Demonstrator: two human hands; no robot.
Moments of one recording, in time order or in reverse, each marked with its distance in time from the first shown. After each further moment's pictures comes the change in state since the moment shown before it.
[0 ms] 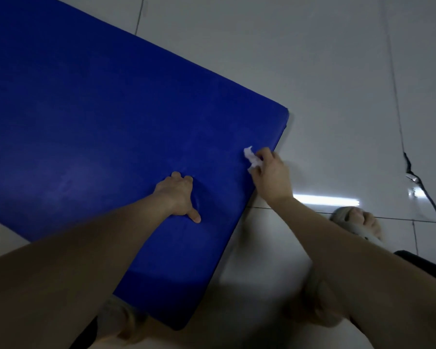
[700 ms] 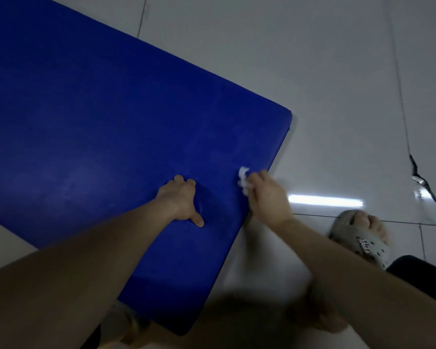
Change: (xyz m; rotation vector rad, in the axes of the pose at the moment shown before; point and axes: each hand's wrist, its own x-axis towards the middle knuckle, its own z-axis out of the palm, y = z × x) left_hand 0.000 0.000 0.002 -0.009 0.013 0.010; right_hand -0.035 0.003 0.016 -0.096 -0.083 -0.249
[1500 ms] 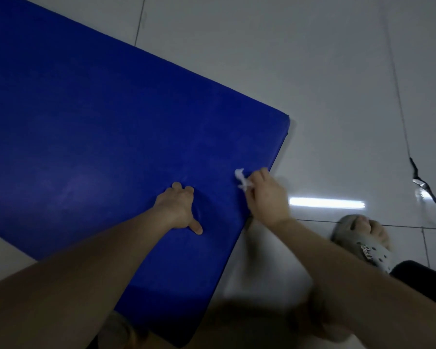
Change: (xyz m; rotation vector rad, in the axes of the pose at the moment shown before) left_hand 0.003 0.000 0.001 -0.030 0.011 0.003; right_hand 0.015 0.002 0.000 -0.073 0.063 0.081
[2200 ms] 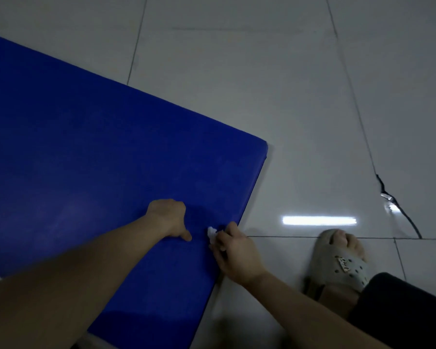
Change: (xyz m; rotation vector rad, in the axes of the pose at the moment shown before) left_hand -0.010 0.020 -0.043 0.253 0.051 0.016; right_hand -0.071 -0.040 -0.001 0.197 -0.140 -0.080
